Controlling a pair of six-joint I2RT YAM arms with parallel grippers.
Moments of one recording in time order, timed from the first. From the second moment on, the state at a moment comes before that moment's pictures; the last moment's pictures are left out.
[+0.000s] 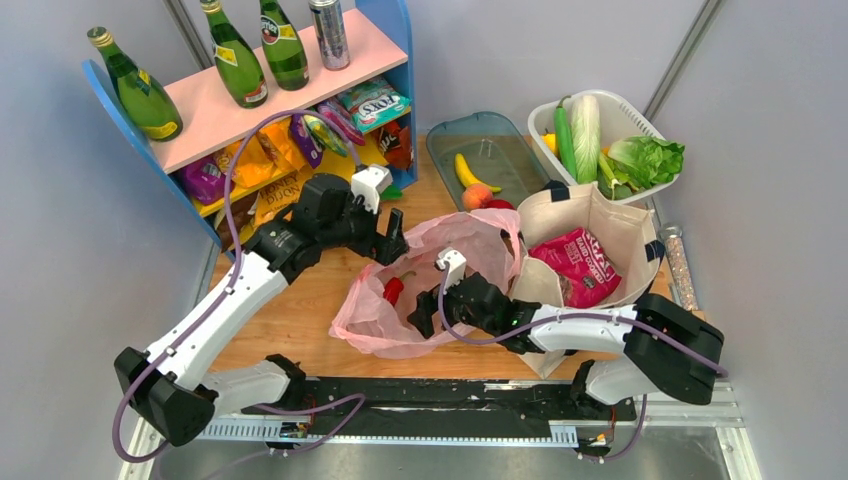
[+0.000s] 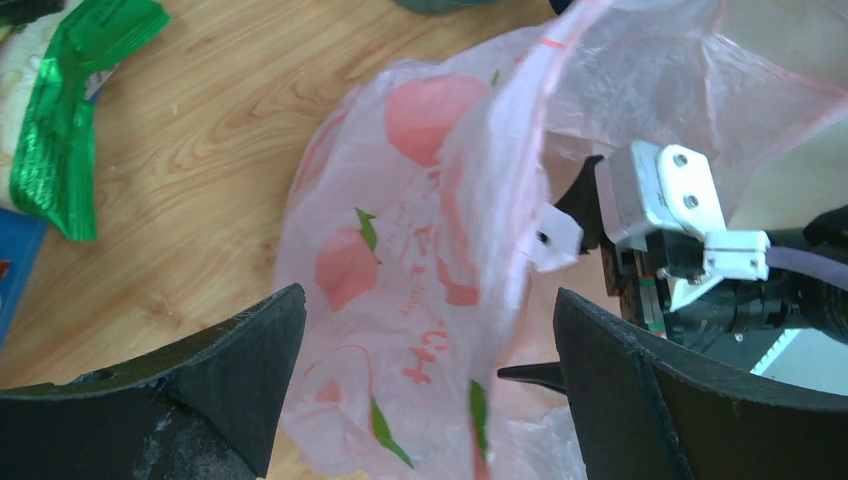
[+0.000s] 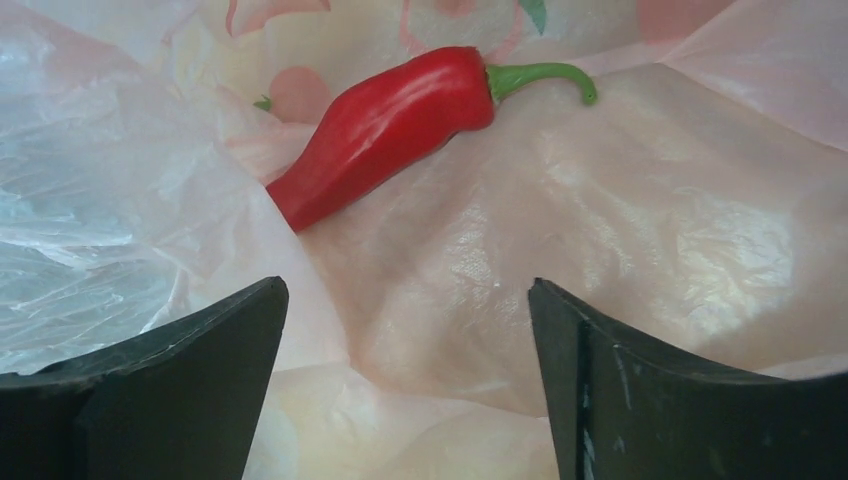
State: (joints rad) left arm -0.58 1.13 1.15 -0.63 0.21 -0.15; right arm 1.07 1.38 0.52 0.40 0.07 0.43
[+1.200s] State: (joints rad) left arm -0.71 0.99 1.03 -0.54 -0.03 0.17; right arm 0.68 1.03 1.12 -0.23 0.21 0.12
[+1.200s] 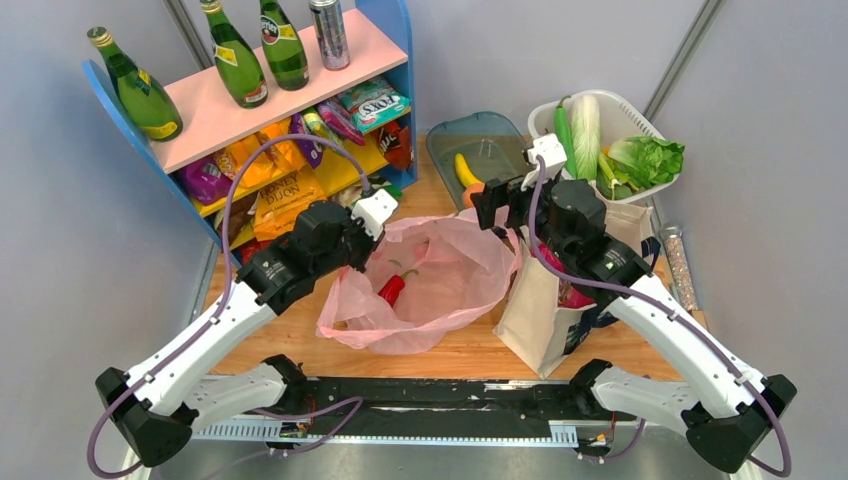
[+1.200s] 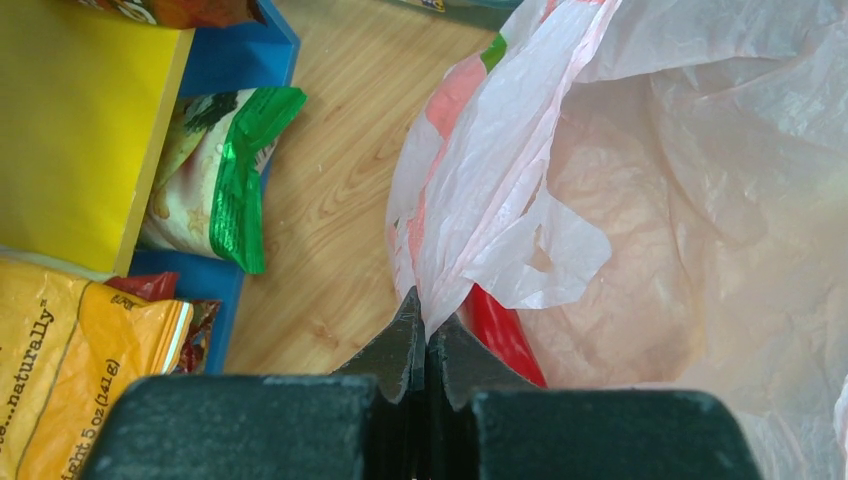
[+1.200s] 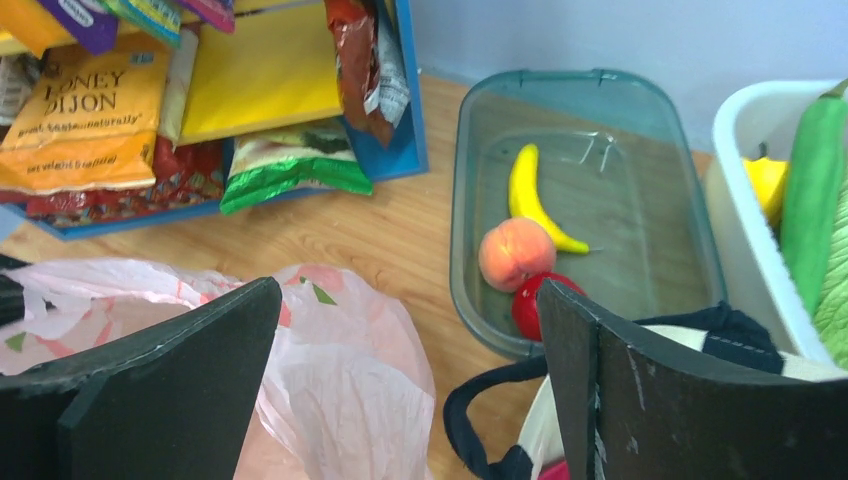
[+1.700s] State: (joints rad) left arm -0.71 0.96 0.98 -0.52 -0.05 0.19; right arm 0.68 1.00 1.02 -0.28 -0.01 0.21
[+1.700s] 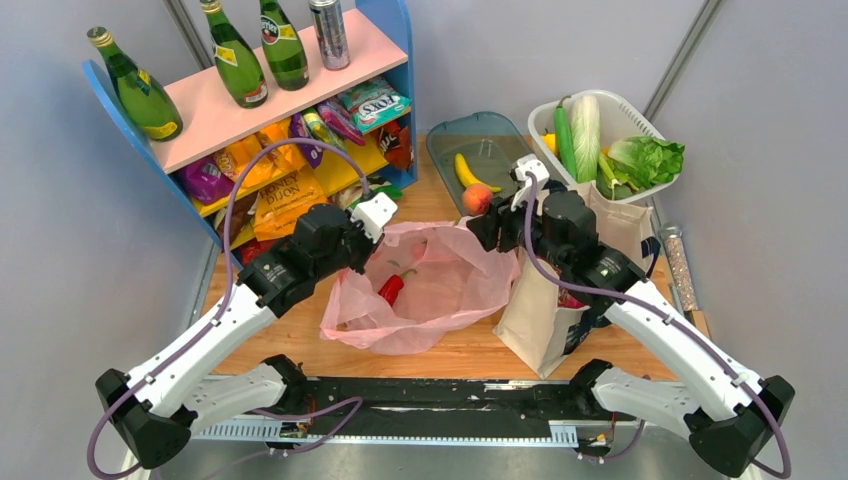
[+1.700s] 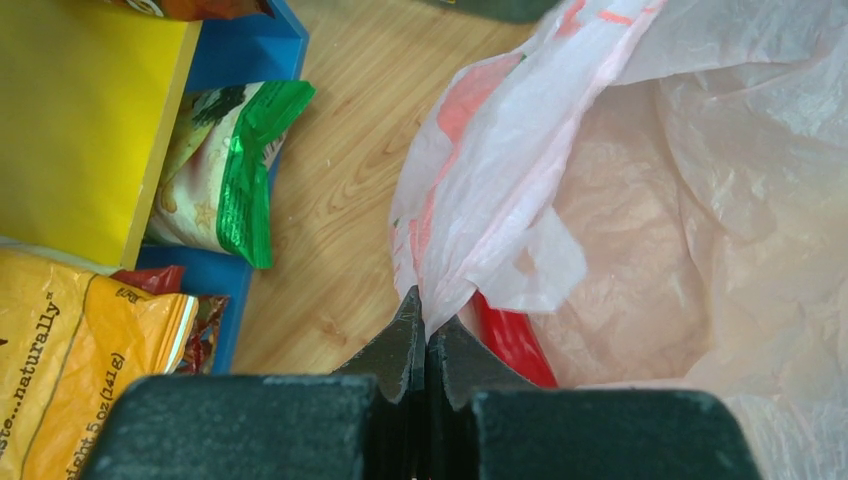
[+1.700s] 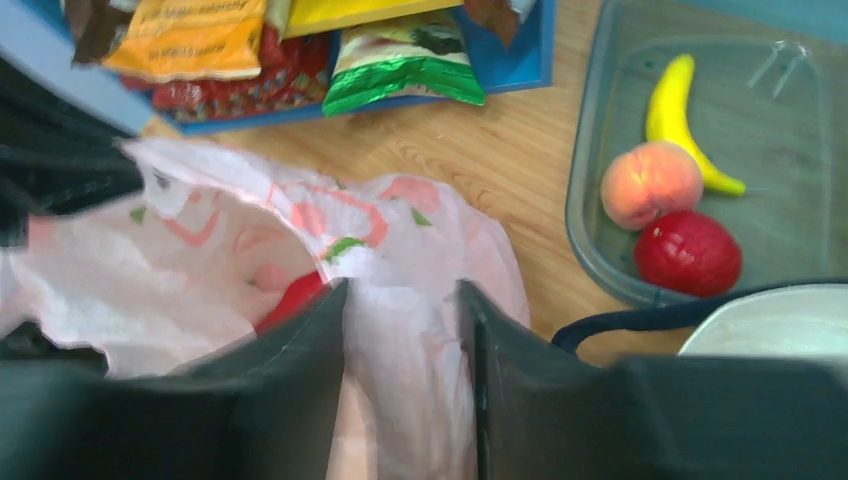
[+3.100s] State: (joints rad) left arm -0.71 0.68 1.01 -0.76 -0.17 -0.38; right arm 0.85 0.84 0.73 -0.26 -0.25 0.24
